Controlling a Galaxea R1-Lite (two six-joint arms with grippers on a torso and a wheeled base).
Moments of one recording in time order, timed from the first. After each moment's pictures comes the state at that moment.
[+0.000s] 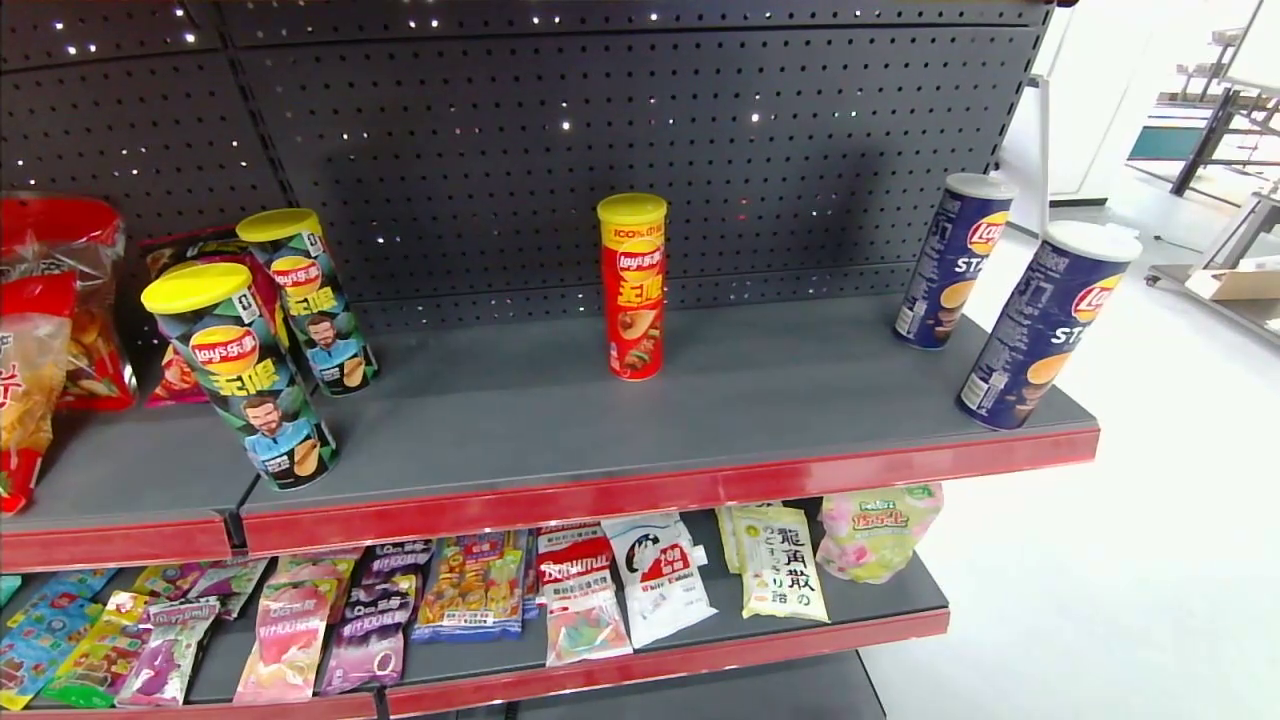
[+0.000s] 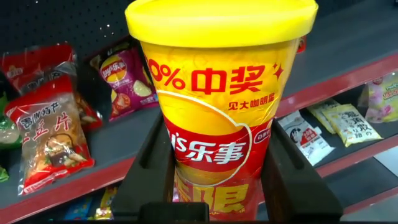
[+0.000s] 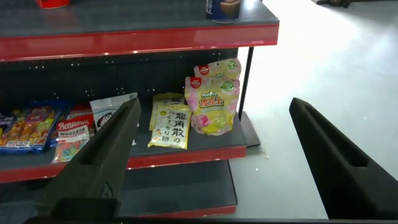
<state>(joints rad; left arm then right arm) -0.10 0.36 -0.75 0.36 -0.04 0.27 0.00 0.00 0.00 0.00 0.00 -0.01</state>
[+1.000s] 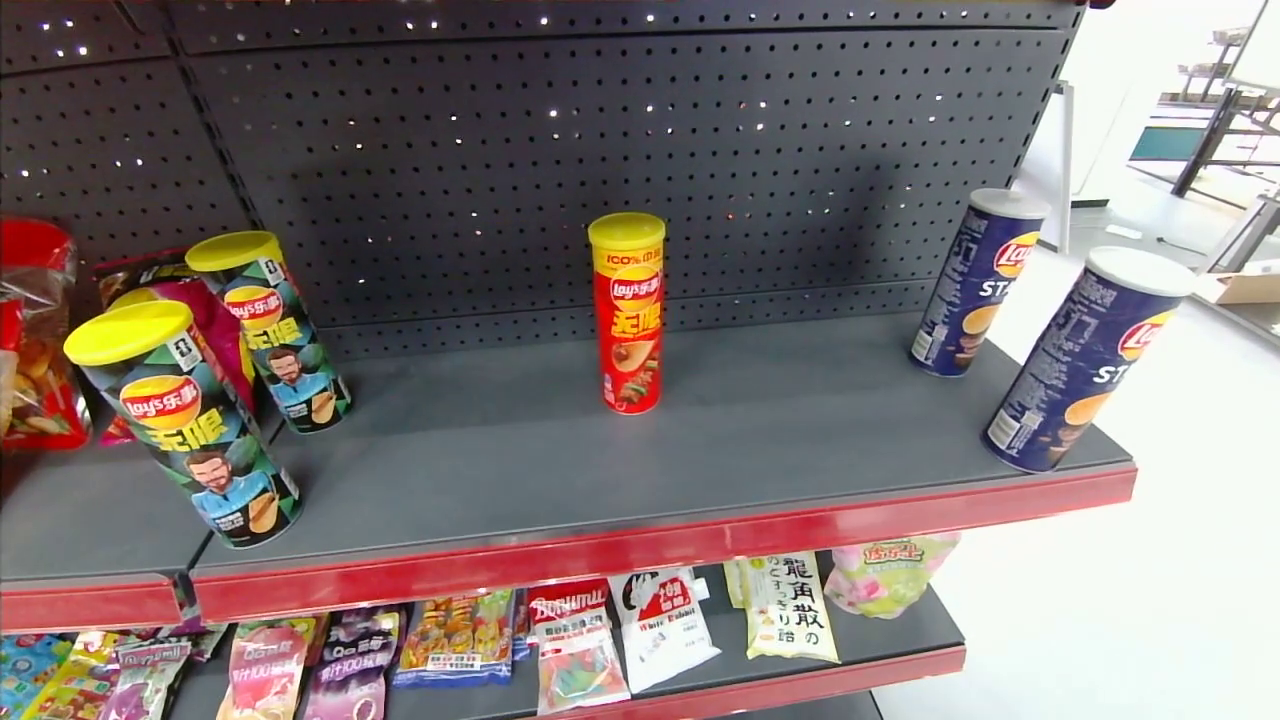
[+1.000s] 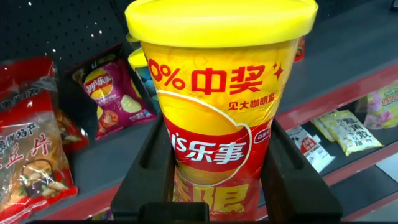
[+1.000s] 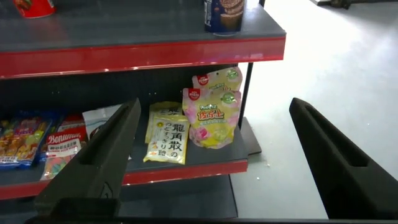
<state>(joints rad) -0.10 0.33 -0.73 0.38 -0.08 0.27 0.00 0.00 0.00 0.00 0.00 -0.01</state>
